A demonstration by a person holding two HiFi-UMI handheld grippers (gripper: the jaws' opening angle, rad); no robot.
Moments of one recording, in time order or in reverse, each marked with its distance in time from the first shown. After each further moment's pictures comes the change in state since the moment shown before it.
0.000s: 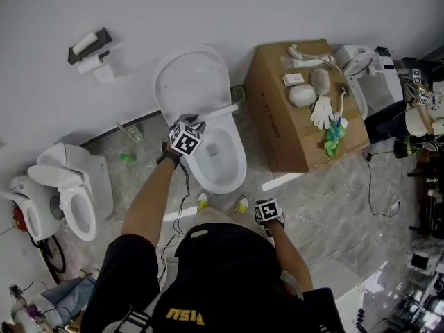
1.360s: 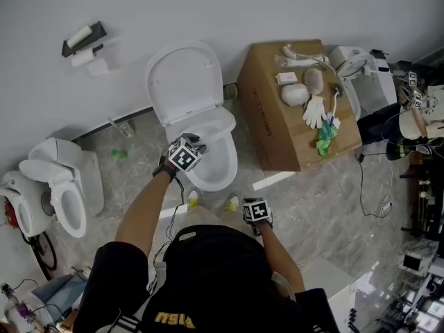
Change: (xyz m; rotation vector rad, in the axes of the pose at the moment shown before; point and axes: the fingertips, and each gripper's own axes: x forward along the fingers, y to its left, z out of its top) left arm -0.001 -0.100 -0.051 0.018 0.100 -0.235; right arm -0.007 0.016 0.010 0.030 -0.084 0.032
